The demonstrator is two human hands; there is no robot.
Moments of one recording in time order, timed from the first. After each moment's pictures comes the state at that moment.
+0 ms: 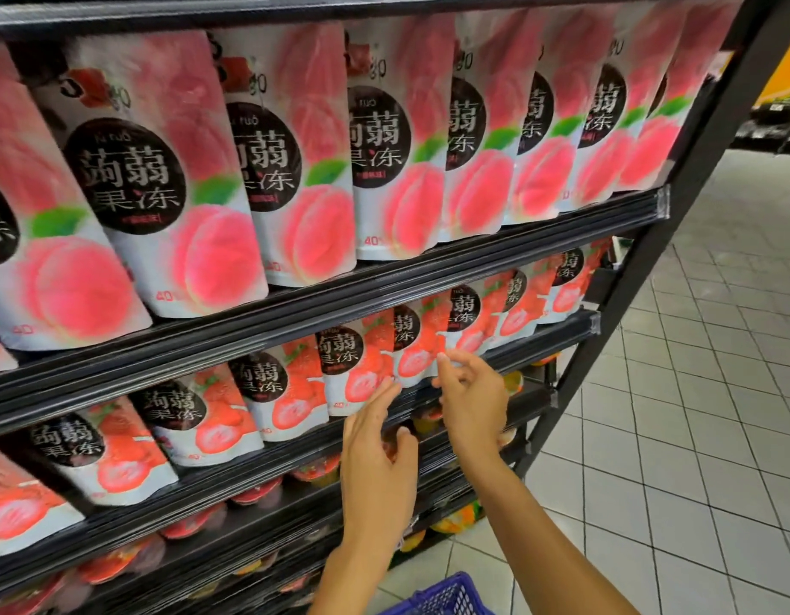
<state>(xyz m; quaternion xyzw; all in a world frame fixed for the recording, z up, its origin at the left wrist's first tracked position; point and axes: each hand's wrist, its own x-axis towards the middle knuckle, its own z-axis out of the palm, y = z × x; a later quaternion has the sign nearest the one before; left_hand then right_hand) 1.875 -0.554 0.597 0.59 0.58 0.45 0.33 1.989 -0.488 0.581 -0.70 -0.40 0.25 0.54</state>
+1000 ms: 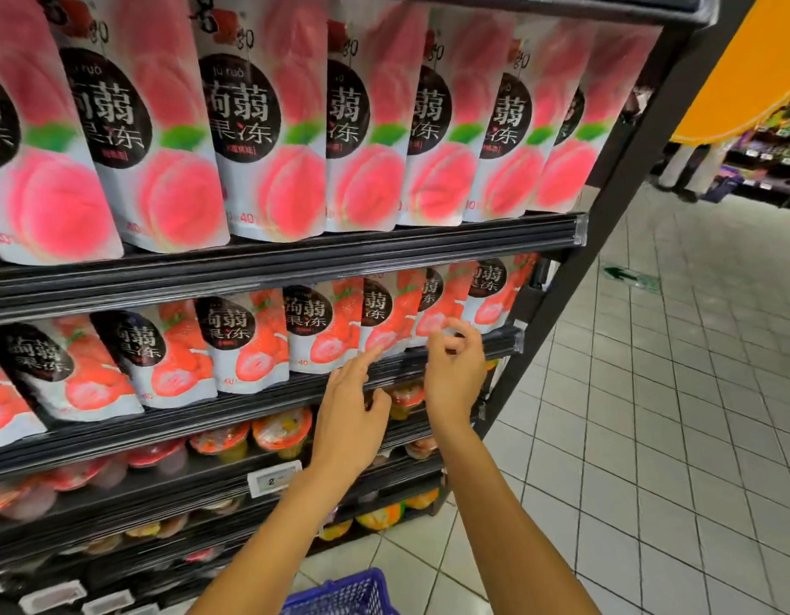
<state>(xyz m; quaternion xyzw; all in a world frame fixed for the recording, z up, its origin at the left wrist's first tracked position) 1.979 -0.517 0.594 0.62 0.60 0.39 0.32 2.098 -0.461 0.589 -0.64 -0.39 0.27 0.60</state>
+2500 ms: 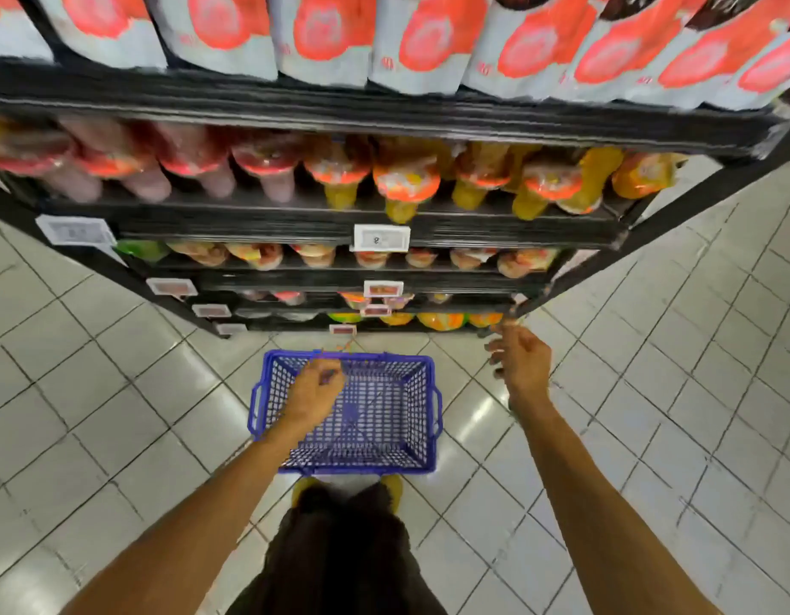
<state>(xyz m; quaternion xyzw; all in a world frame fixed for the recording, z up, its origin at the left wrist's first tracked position) 1.845 -0.719 0.331 0.30 0.77 0.27 0.50 2.098 -0.623 0.382 -0.72 -0.36 0.47 0.36</state>
